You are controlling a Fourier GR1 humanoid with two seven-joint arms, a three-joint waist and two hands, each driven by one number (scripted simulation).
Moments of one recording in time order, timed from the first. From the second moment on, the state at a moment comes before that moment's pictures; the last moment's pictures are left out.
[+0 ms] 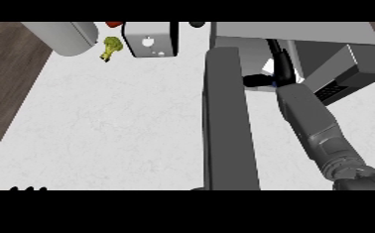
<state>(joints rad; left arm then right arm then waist) 0.78 0.10 0.00 -2.09 0.21 -0.40 -0.53 -0.97 -0.19 -0.34 -0.13 0.30 -0.27 -0.83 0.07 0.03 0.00</state>
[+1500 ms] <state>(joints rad) 0.40 0.00 -0.35 -1.96 -0.13 -0.24 -0.20 -0.29 -0.13 -0.22 -0.74 0.18 0.15 -0.90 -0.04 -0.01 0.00</state>
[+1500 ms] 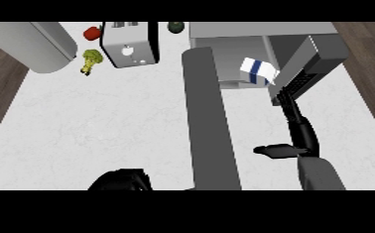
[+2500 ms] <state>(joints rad) -0.25 0.00 -0.61 -1.22 -0.13 -0.09 -0.19 0.21 -0.24 -0.27 -1.37 0.02 0.31 -0.80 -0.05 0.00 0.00</state>
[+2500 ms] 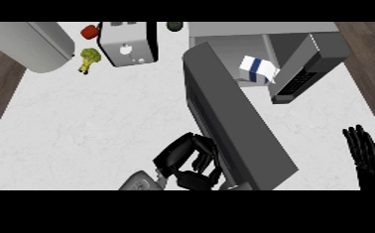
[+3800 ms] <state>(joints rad) -0.59 0.00 -0.91 -1.01 0.40 0.53 -0.33 0.19 -0.37 -0.23 -1.69 -0.20 0.45 -0.64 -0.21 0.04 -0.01</state>
